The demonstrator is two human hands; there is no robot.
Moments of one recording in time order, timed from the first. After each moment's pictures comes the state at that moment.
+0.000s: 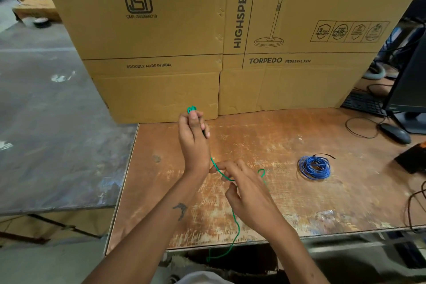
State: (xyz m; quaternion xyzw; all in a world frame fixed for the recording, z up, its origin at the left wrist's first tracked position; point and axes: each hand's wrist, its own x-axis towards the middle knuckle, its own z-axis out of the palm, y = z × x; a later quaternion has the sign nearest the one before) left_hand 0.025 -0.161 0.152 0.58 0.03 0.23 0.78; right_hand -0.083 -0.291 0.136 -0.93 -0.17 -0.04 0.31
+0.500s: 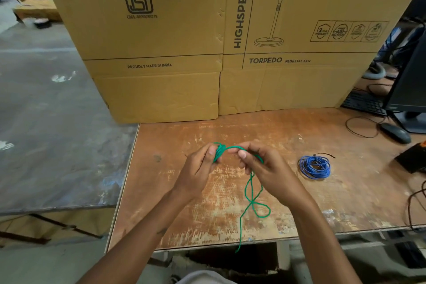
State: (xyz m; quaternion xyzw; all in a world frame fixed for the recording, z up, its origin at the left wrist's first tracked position) left_hand -0.023 -0.127 0.120 0.78 -0.16 0.02 0.61; right_hand -0.043 -0.332 0.160 -0.80 -0.11 0.02 0.59
